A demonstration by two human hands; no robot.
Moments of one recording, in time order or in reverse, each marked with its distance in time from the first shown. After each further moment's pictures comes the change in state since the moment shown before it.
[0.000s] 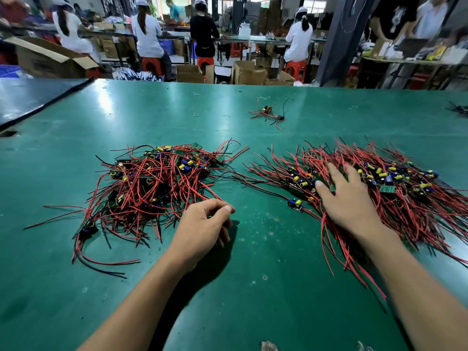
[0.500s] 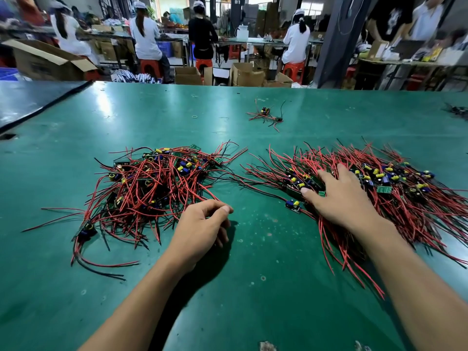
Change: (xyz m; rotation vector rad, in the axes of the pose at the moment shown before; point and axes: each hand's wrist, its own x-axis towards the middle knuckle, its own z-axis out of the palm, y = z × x) left_hand 0.002 0.000 0.003 -0.020 0.003 -0.003; right_hand 0.005 -0.009 -0.009 -0.250 -0.147 -0.008
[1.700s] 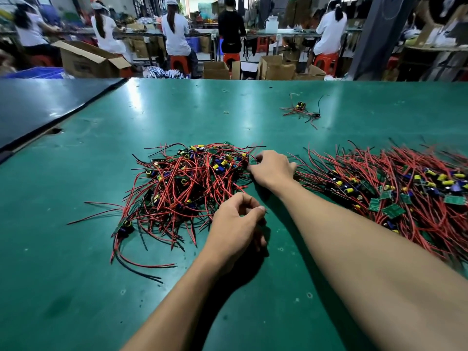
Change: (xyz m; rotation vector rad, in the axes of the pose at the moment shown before) left_hand 0.011 0.003 -0.009 -0.132 0.056 -0.062; right_hand 0.082 -0.206 0.071 0.254 0.035 -0.088
